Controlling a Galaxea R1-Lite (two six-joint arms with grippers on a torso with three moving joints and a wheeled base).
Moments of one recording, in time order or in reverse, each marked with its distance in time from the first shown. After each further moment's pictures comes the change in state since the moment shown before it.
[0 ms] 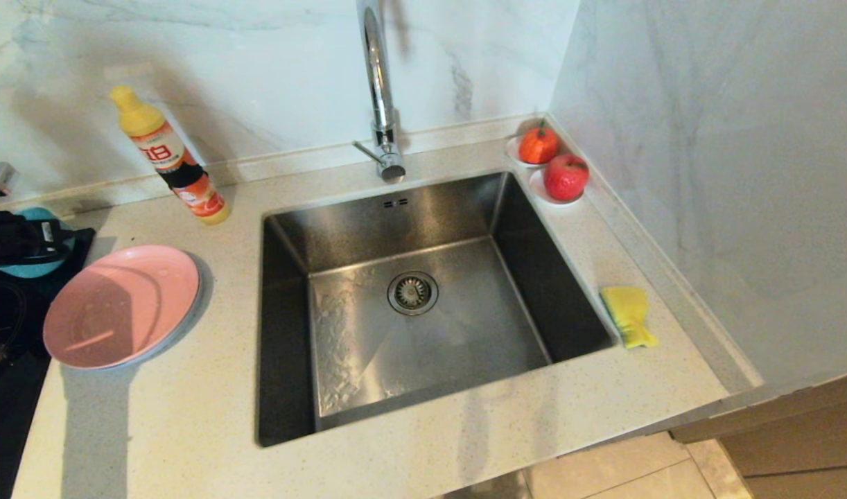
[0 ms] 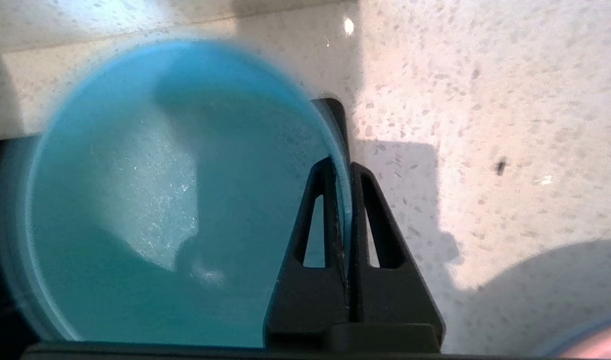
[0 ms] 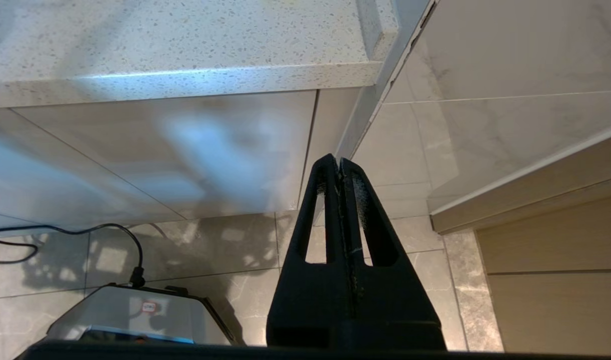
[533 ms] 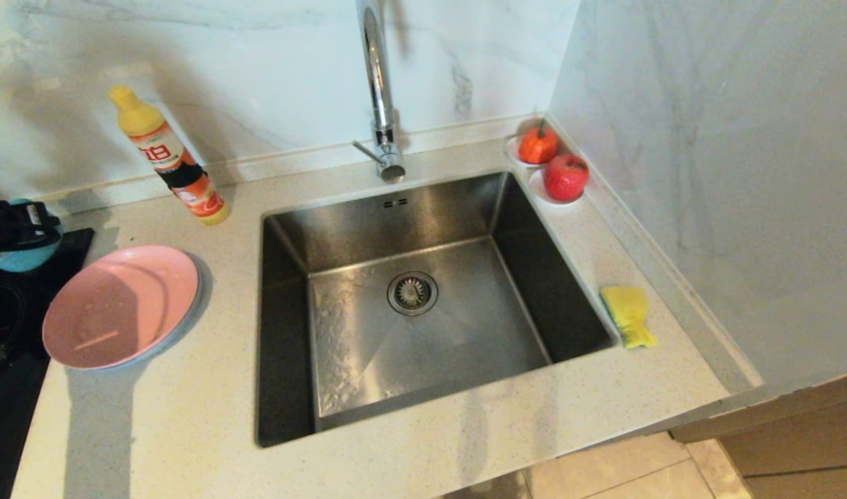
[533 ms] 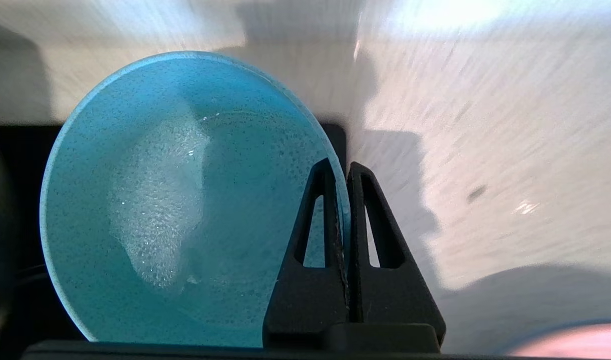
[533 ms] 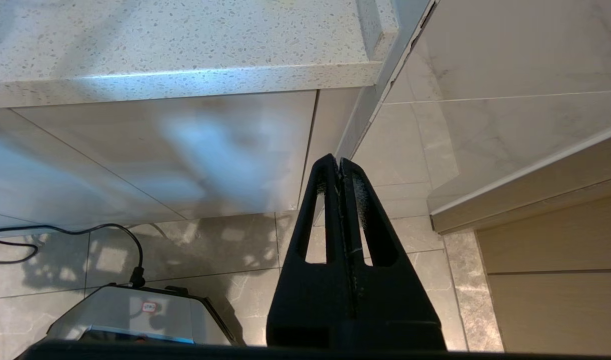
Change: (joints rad) left arm 0.002 -0.066 0.003 0.006 0.047 -0.128; right arm 0.000 0.000 0.000 0.000 0.000 0.000
